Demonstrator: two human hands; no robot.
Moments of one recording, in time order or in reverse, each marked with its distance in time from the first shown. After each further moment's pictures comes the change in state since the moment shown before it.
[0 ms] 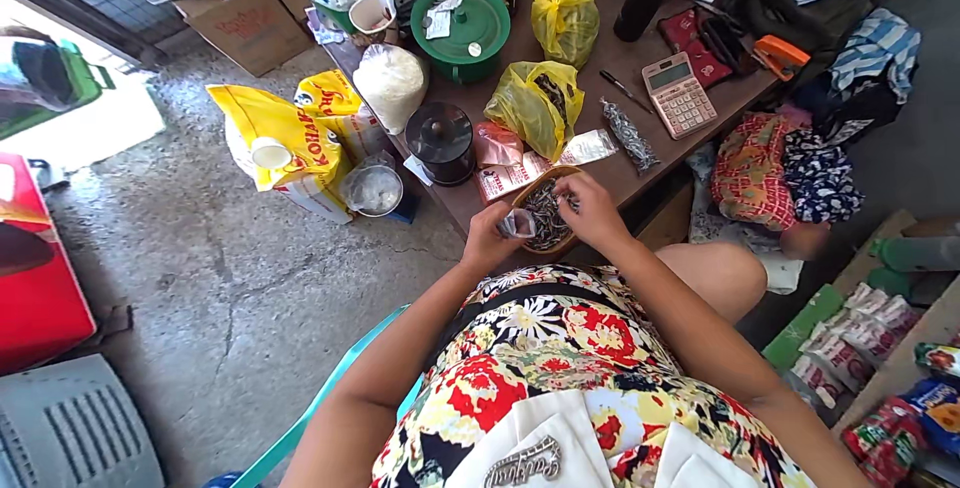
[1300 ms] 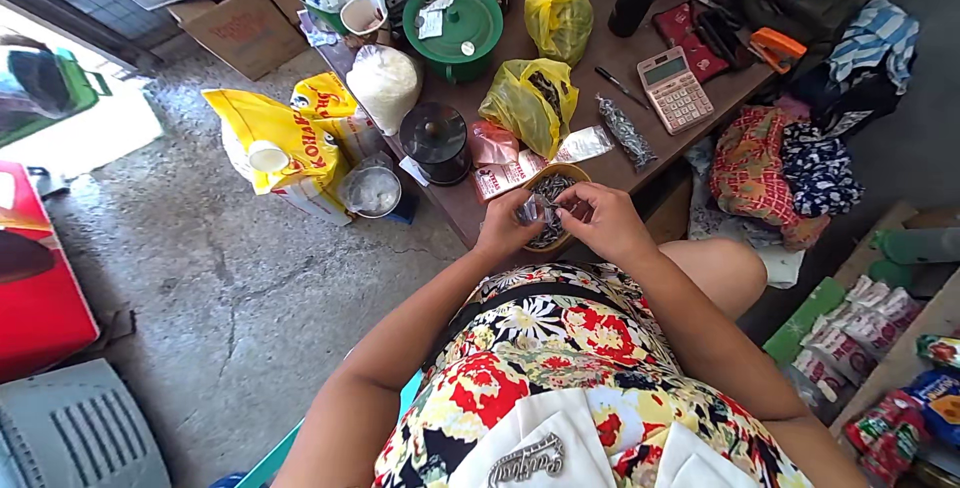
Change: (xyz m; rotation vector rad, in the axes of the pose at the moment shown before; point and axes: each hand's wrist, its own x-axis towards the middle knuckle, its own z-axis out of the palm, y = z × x) left_hand 0.030 0.021 0.016 -0.087 -0.093 -0.043; right_hand -0.025 -0.045 -0.040 0.074 0.002 0.068
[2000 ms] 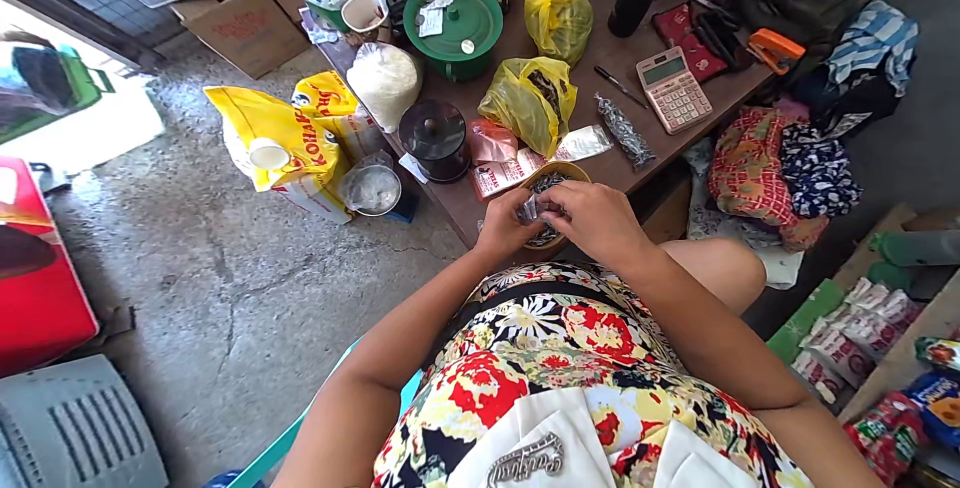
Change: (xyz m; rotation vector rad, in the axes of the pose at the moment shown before) left_hand -0.003 0.002 0.004 0.058 0.027 0.019; right_hand 0.005 -0.027 0.000 -0.430 -0.072 -0.248
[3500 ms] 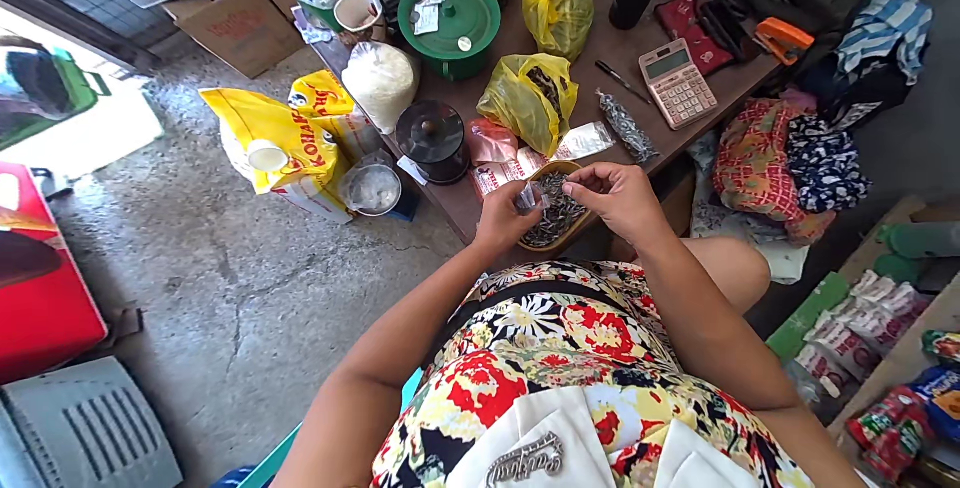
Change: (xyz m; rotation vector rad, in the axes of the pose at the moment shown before) left_hand 0.013 -0.002 -0.005 -0.059 -0.011 -0.147; right_hand 0.004 0.036 -0.002 0.741 0.146 0.429
